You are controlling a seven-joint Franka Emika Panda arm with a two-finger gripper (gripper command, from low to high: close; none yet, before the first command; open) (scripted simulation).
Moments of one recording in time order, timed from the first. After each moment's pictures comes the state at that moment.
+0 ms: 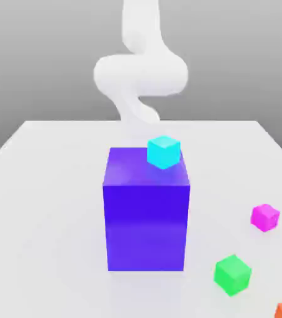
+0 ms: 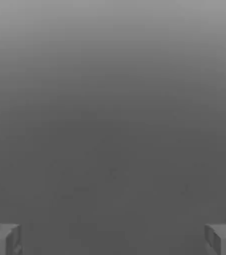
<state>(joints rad) 0.01 -0.71 0.08 -2.34 -0.02 2.35 0.85</state>
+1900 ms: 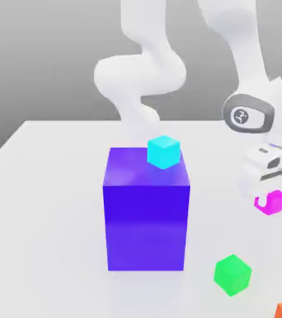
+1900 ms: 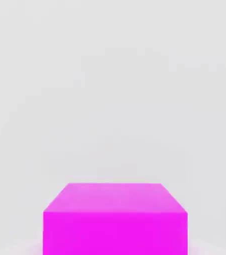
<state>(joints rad) 0.20 0.09 0.49 -2.67 -0.14 2.74 1.28</state>
